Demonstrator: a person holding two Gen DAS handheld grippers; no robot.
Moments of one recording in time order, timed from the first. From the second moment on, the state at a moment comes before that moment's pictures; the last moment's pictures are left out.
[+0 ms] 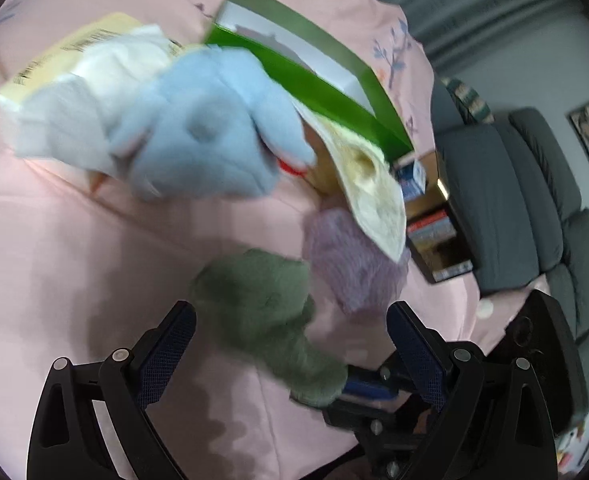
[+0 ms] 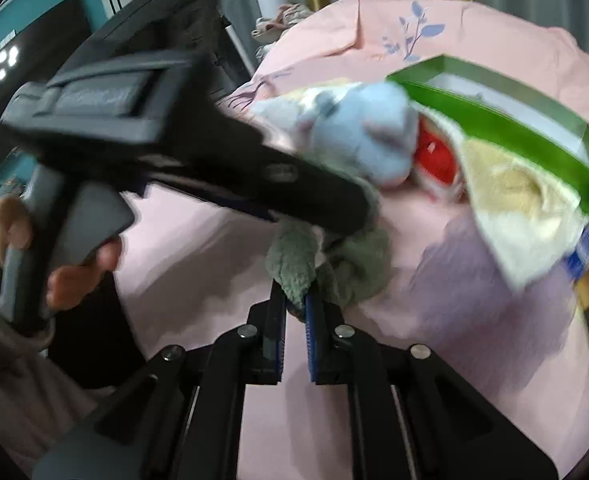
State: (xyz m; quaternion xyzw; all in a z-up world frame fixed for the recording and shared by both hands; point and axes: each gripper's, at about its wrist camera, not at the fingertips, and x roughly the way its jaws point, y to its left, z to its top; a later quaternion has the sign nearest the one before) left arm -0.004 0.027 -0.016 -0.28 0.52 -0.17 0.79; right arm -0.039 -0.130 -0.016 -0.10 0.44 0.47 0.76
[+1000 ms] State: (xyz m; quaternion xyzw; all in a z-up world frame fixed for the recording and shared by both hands) left arm -0.017 0.042 -0.011 -0.29 0.49 -0.13 0.81; right arm -0.016 -0.124 -0.025 -0.07 0.41 0.44 0.79
